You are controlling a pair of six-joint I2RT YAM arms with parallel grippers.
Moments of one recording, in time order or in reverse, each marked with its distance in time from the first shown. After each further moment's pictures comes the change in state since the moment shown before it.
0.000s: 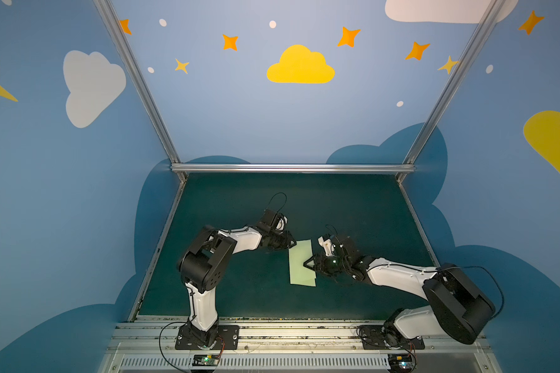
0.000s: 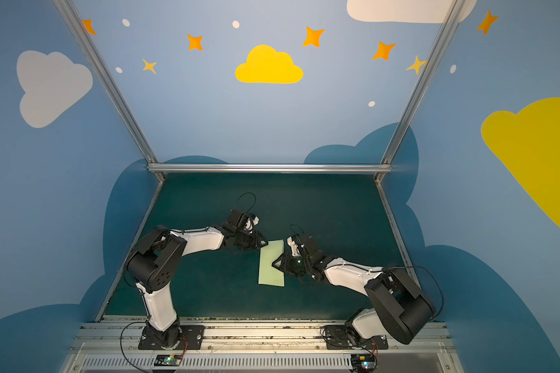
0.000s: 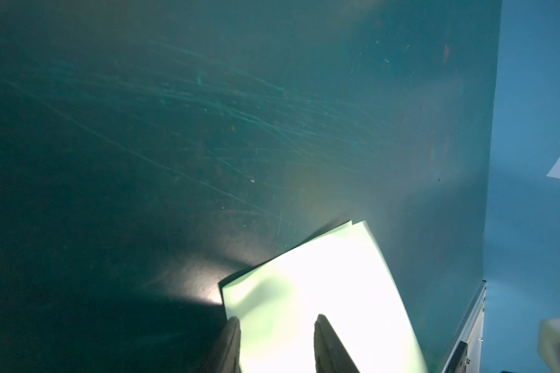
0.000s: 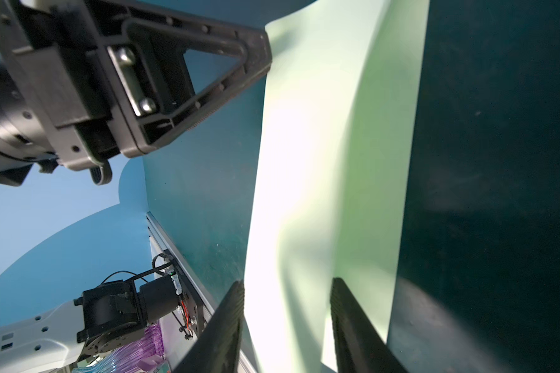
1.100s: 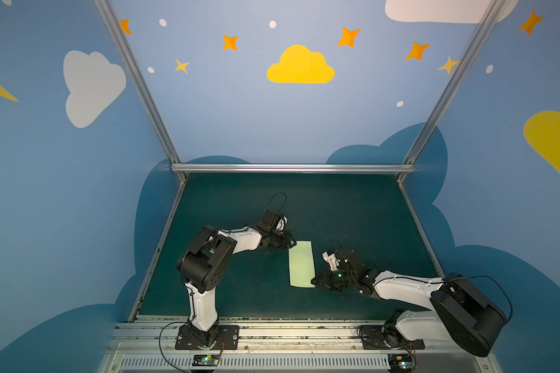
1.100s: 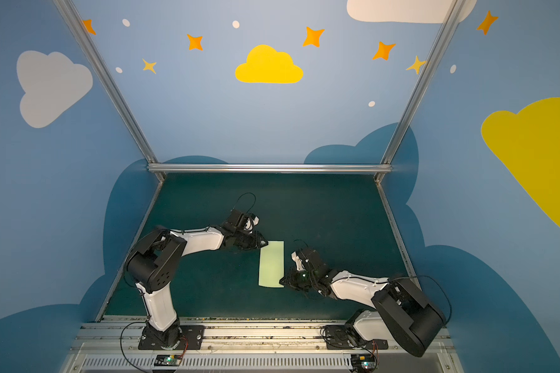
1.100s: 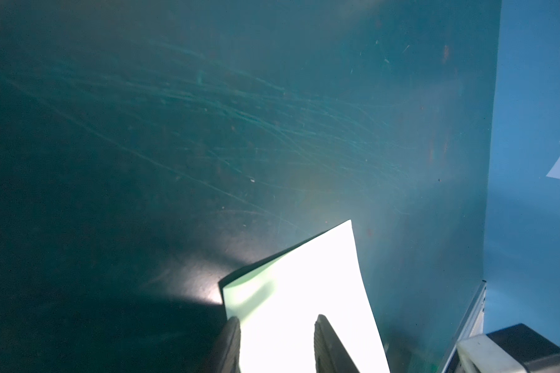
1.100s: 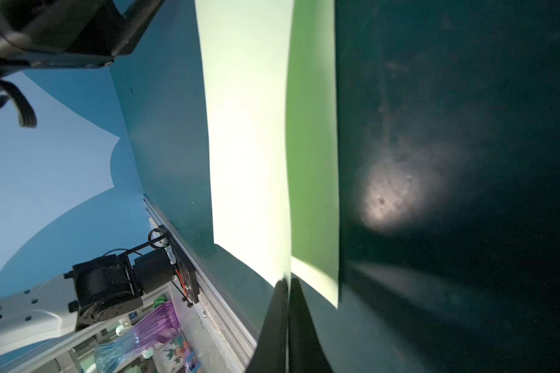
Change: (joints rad) left arm 0.000 -0.004 -0.007 0.006 0.000 -0.001; right arm 0.054 -0.100 -0.175 0.027 -0.017 0.119
